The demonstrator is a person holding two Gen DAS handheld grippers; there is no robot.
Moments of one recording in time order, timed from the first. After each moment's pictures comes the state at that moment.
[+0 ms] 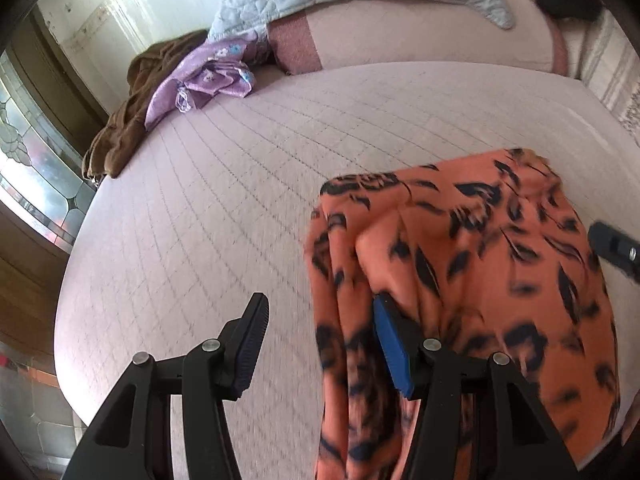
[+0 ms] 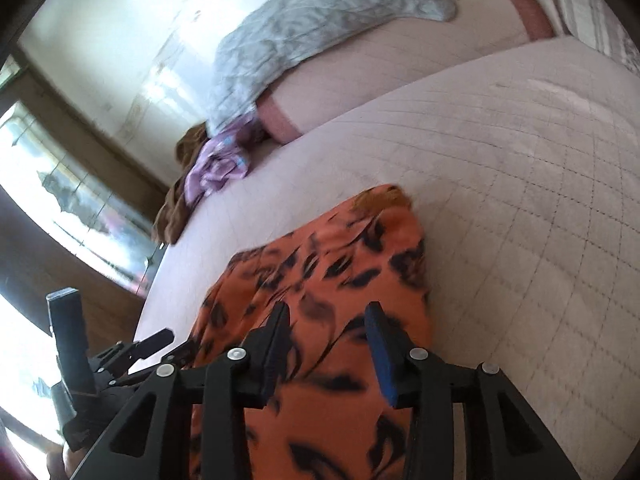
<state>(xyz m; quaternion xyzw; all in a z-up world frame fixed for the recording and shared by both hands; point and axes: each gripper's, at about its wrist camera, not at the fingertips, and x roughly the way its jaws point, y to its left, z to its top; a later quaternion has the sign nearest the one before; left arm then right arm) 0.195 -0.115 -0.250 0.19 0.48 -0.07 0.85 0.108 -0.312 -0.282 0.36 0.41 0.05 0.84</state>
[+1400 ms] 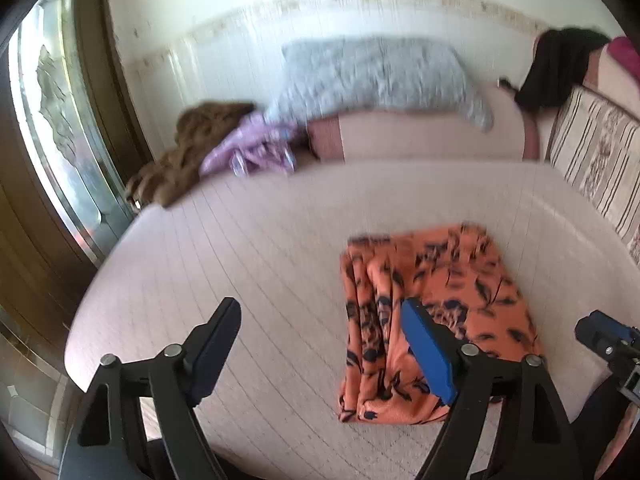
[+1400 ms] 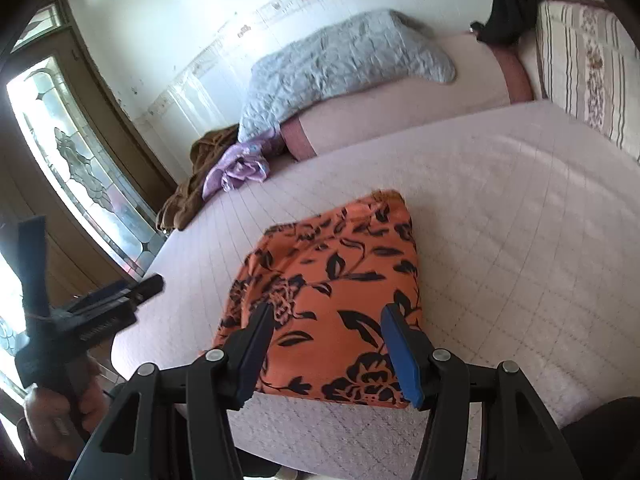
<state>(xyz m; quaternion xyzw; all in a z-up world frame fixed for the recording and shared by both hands) 0.060 -0.049 -0.134 0.12 0.33 -0.08 0.93 -0.030 -0.256 -0.191 0.27 0.36 0.01 0.89</state>
